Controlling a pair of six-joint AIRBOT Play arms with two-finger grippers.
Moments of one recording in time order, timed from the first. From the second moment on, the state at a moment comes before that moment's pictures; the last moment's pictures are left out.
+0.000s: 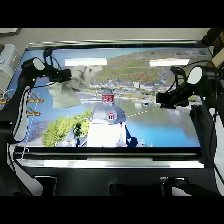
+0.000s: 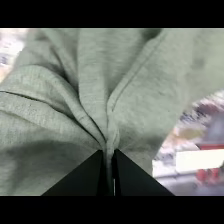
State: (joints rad) left arm -0.08 -1.97 2.03 1.23 -1.15 -1.59; right arm 0.05 -1.36 1.42 -1.42 1.47 1.66
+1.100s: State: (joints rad) left arm -0.51 -1.69 1.80 1.05 -1.44 -1.62; right arm -0.22 -1.15 1.42 -1.26 1.48 1.79
